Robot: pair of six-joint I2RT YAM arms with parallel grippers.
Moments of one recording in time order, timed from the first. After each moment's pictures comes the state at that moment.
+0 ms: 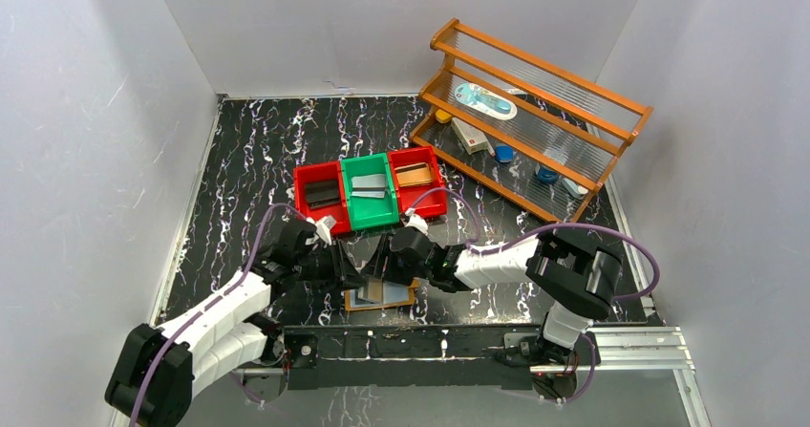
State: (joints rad) left arm -0.48 0.92 0.33 -0.28 0.51 -0.81; right arm 1.16 1.67 0.74 0.23 0.08 1.18
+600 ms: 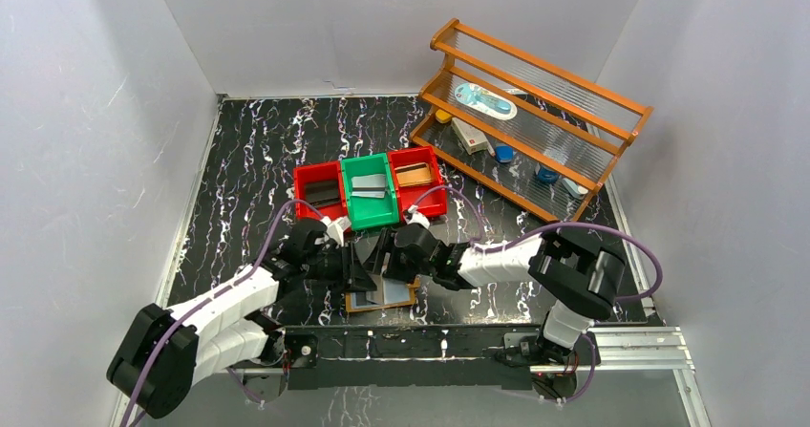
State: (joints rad) left arm -0.55 1.01 0.34 -0.17 0.58 -0.79; right arm 1.13 1.66 0.72 0.28 0.03 1.19
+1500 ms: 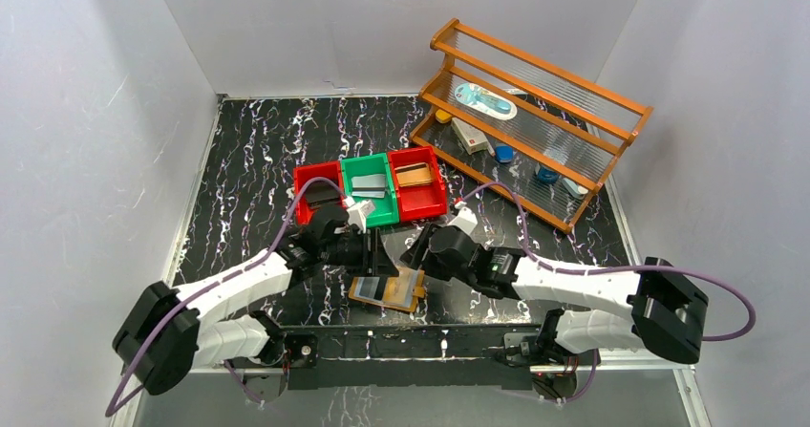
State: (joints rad) left arm -0.71 1.17 0.50 -0.05 0.54 -0.75; right arm 1.13 1.21 0.64 -0.13 0.31 1.22
